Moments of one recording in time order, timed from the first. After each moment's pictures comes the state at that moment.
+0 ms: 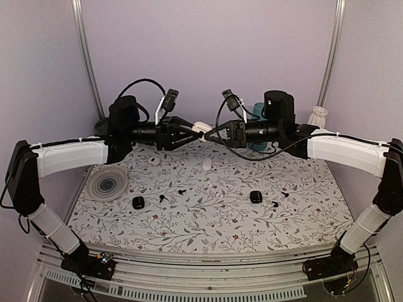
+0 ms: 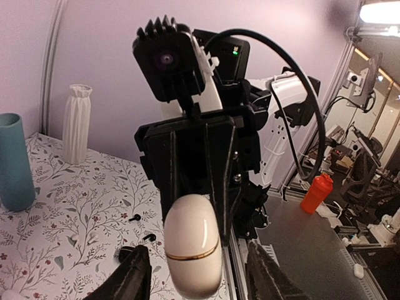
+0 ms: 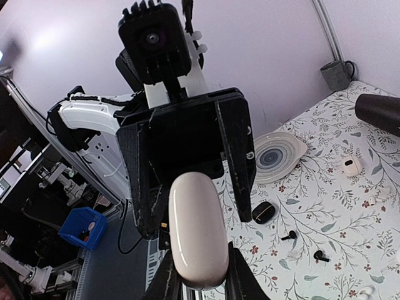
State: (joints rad) left arm -0.60 1.57 1.12 0.49 1.00 -0.35; right arm 0.72 1.60 1.28 0.16 -0.81 0.43
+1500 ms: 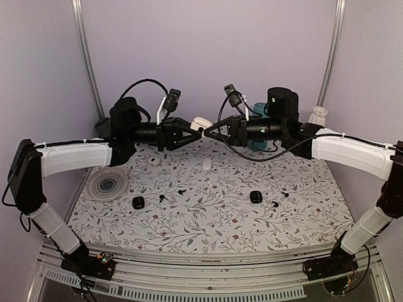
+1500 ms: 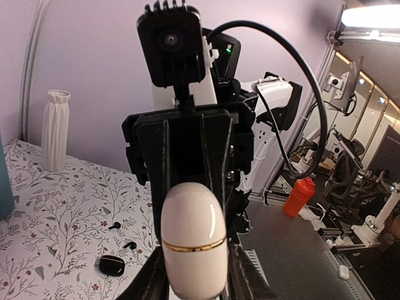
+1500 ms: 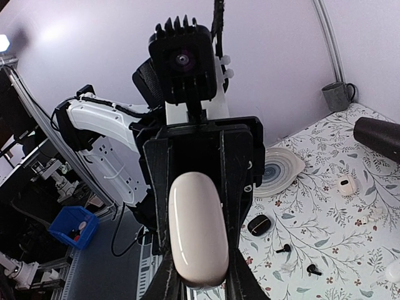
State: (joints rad) left arm -0.63 1.60 1.10 0.65 1.05 -0.46; right arm 0.75 1.56 1.29 0.16 -0.76 0.37
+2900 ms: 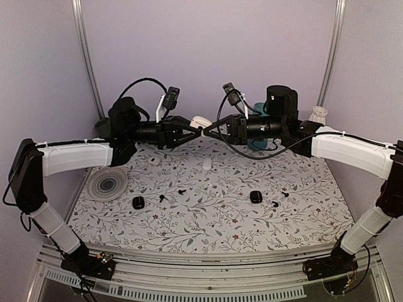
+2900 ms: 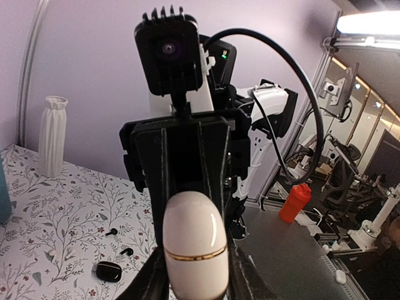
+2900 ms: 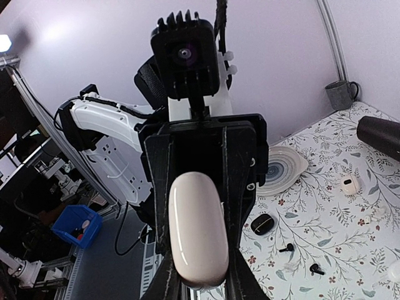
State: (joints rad) left arm -0.63 1.61 1.10 0.72 1.04 -0.52; right arm 0.75 1.57 1.32 0.13 -0.77 0.38
